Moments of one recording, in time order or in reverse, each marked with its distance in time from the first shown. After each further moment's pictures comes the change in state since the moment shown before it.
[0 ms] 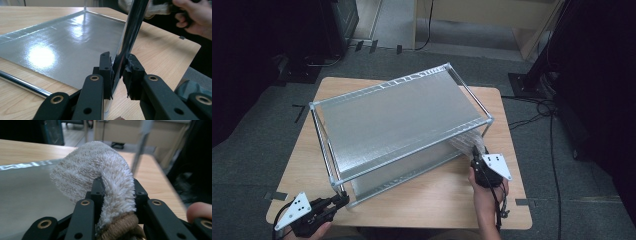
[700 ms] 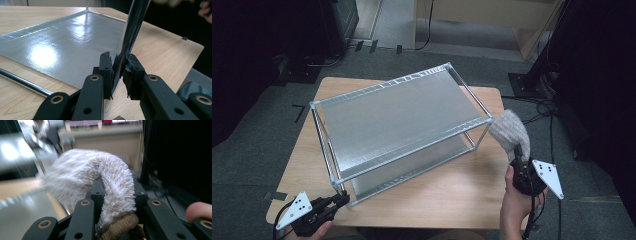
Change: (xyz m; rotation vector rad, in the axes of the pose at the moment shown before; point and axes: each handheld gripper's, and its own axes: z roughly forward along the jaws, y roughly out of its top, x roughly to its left) left arm 0.000 0.000 0.003 -0.002 0.009 -0.009; right arm -0.068 0.035 -0.045 -0.189 -0.161 0.241
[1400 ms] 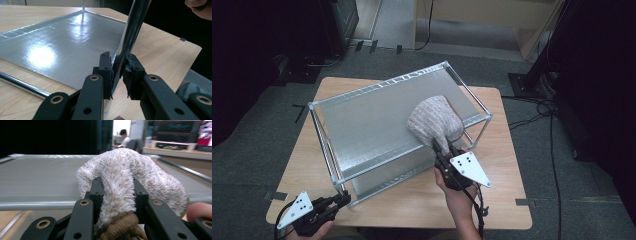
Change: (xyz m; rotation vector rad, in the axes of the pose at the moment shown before) left arm -0.001 0.000 0.004 -0.007 -0.013 -0.014; right arm 0.159 -0.013 -0.022 -0.005 0.583 -0.192
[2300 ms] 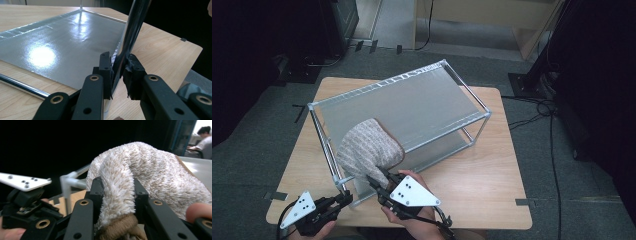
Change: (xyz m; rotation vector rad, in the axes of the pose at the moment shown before) left arm -0.003 0.000 0.003 0.006 0.007 0.003; right arm 0.112 -0.002 -0.006 0.040 0.495 -0.091
